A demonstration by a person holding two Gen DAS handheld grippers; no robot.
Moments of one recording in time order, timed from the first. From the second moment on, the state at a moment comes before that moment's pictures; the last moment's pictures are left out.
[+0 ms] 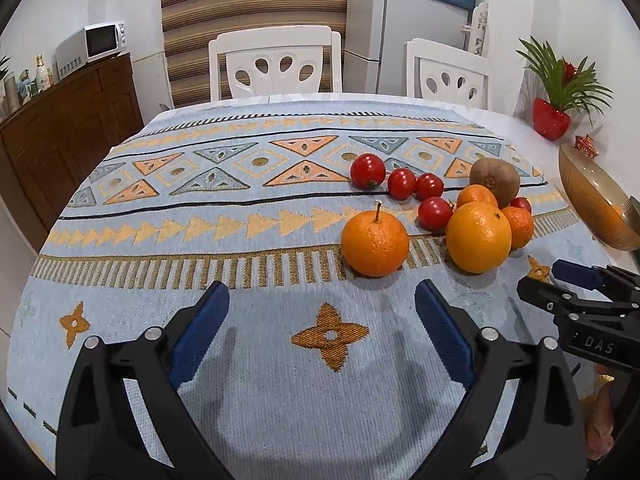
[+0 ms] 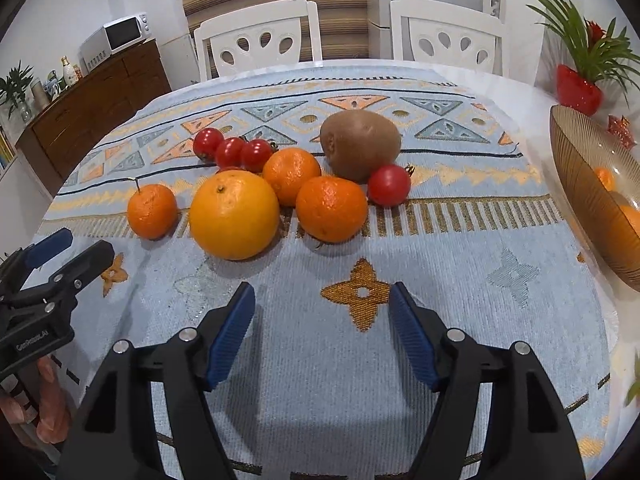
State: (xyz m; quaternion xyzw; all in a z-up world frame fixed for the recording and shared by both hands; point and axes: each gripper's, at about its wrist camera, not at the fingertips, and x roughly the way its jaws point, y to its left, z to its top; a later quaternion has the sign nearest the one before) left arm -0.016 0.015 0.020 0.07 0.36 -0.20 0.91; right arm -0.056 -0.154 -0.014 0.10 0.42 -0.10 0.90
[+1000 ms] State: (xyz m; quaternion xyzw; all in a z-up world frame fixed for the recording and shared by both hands) left arm 0.037 -0.020 0.011 0.03 0.42 -0.27 0.87; right arm -0.020 -0.207 -0.010 0.22 0.41 -0.07 0.88
